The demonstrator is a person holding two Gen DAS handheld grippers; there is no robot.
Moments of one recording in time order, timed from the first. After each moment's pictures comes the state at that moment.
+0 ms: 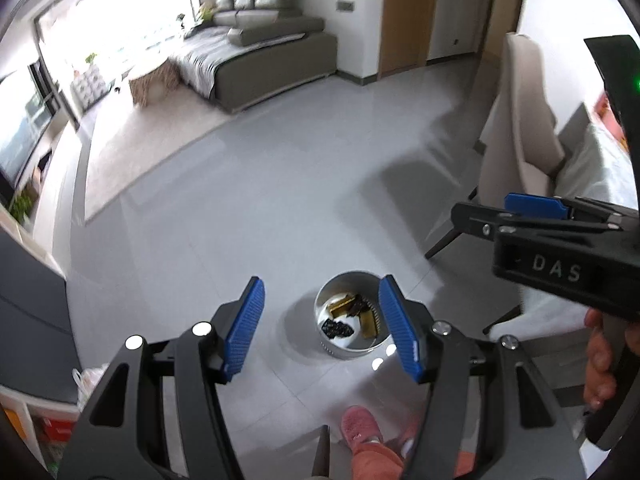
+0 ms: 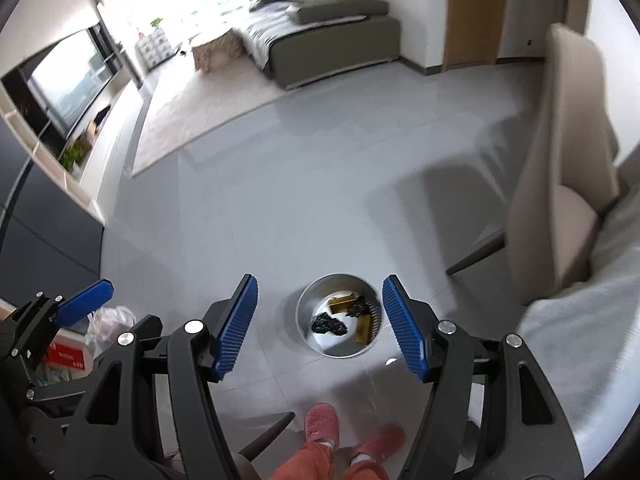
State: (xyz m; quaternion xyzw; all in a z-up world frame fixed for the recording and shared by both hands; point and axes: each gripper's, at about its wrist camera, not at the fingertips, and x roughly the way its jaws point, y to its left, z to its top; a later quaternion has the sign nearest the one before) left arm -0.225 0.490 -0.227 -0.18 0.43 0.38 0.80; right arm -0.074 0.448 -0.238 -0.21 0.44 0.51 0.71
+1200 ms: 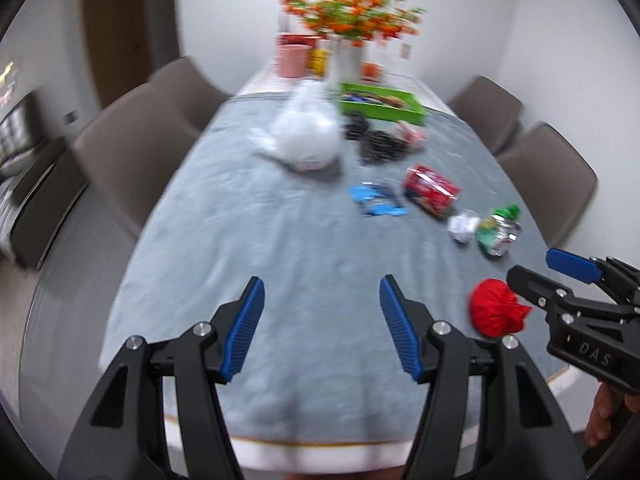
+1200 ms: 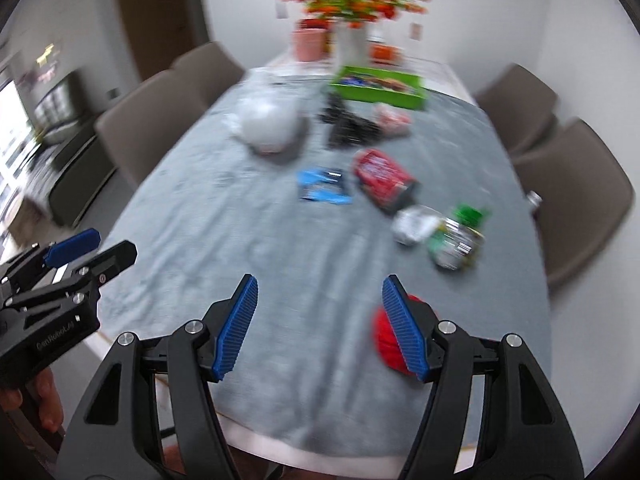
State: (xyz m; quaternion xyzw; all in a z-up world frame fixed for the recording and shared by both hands) left arm 0.042 -0.008 -0.118 -0.03 0.42 0.00 0.91; right arm 0.057 -0.194 -0.124 -0.02 0.44 0.12 0.89
